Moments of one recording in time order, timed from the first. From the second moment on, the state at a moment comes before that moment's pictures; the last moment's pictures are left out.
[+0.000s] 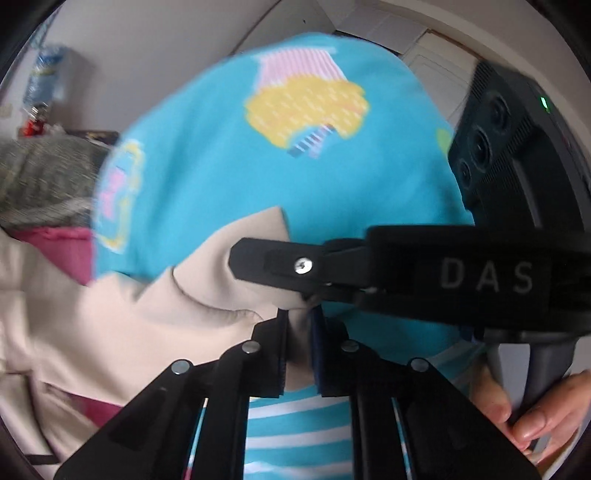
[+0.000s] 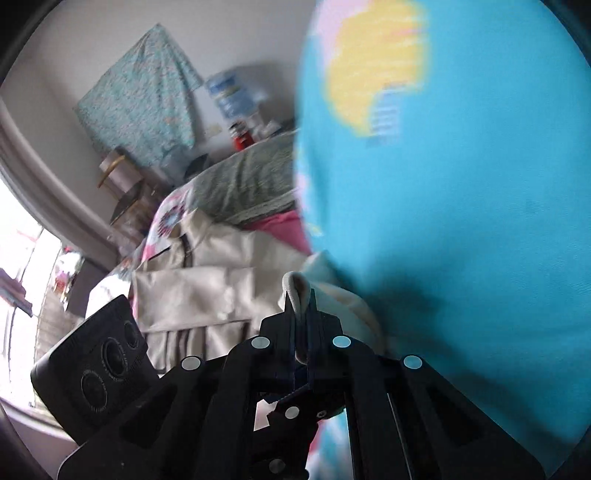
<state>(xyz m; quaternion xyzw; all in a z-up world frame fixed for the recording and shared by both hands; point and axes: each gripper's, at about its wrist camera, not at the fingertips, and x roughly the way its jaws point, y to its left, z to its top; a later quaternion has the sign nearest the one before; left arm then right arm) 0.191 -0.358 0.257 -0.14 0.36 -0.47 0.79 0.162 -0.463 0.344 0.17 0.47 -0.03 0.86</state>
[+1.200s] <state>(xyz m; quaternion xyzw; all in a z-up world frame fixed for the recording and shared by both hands) 0.327 0.164 0.101 -0.12 0.42 -0.12 0.89 0.321 -0.268 0.094 0.01 0.47 0.06 0.88</state>
